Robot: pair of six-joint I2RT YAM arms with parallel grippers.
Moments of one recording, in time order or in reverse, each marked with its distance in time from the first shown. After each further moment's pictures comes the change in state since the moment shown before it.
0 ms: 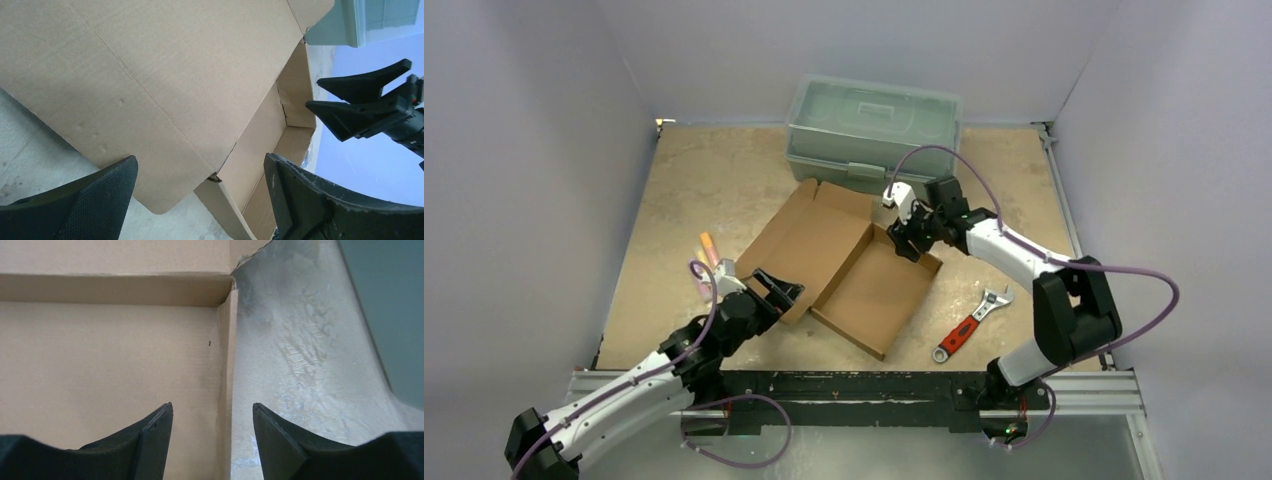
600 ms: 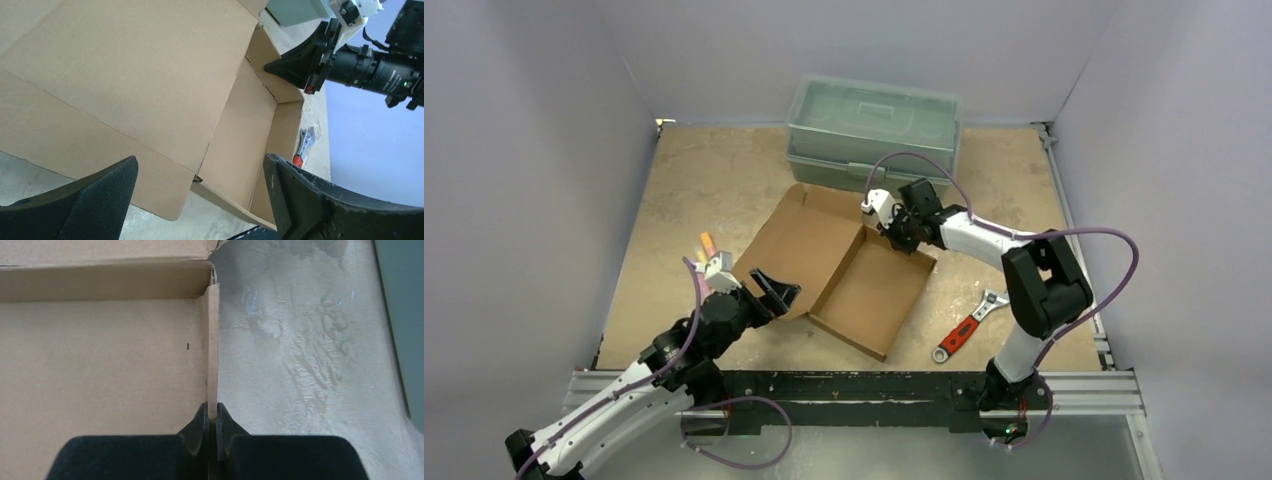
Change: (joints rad) left arm 0.000 -0.169 0.118 -0.179 0.034 0.270; right arm 0.069 0.169 0.089 0.005 0.111 -0.023
